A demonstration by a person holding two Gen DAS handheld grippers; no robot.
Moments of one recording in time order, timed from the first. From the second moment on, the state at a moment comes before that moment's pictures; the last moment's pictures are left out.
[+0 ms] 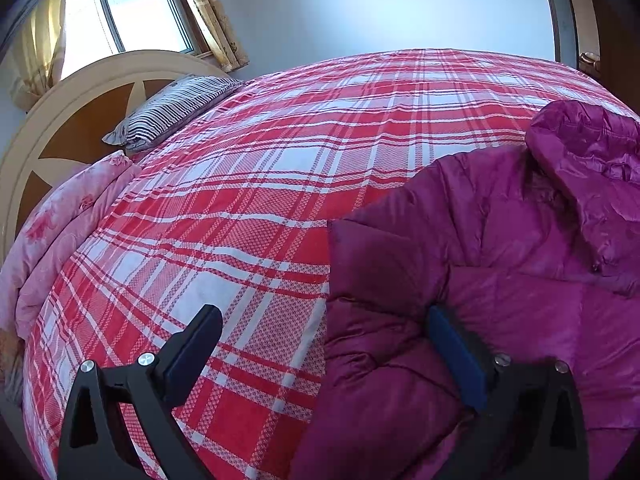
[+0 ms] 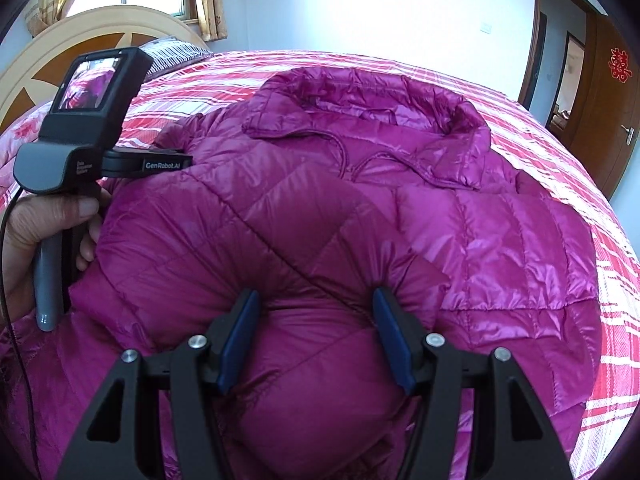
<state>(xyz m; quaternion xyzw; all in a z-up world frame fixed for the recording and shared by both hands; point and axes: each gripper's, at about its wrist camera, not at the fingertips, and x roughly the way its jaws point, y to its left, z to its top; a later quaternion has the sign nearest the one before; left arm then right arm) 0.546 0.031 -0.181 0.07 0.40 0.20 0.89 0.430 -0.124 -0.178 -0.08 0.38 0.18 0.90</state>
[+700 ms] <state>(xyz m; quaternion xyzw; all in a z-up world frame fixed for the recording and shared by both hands) 0.524 -0.047 -0.180 0.04 0.41 0.03 0.91 0.430 -0.129 -0.179 -0.07 0.38 0.19 0.90</state>
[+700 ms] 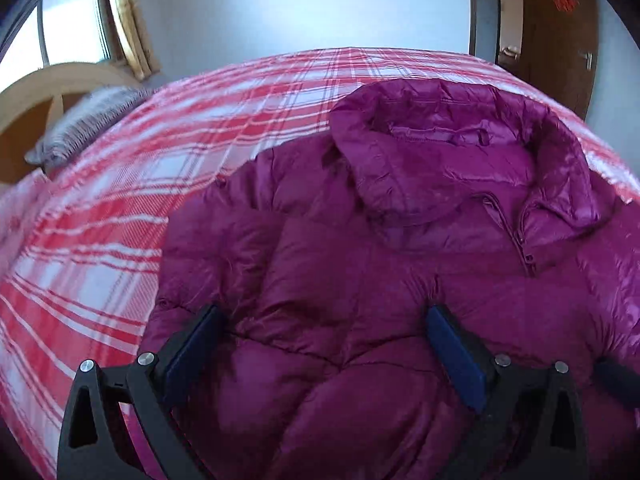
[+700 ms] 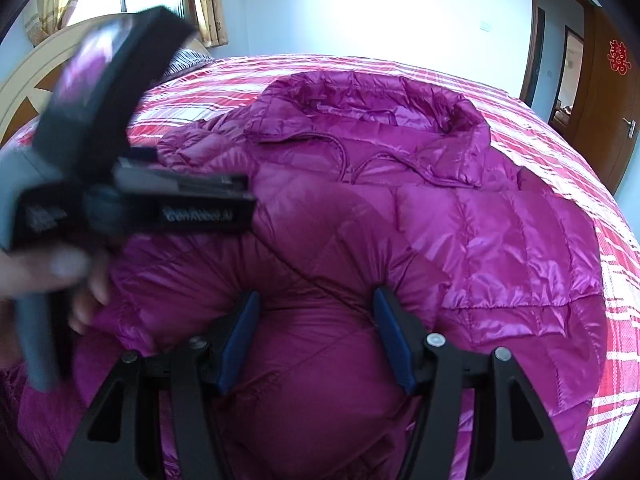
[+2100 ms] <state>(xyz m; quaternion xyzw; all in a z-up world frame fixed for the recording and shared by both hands) 0.518 -0.041 -0.188 0.02 0.40 0.02 0.91 0.634 -0.148 -0.097 -0.33 0.36 0.25 0.83</state>
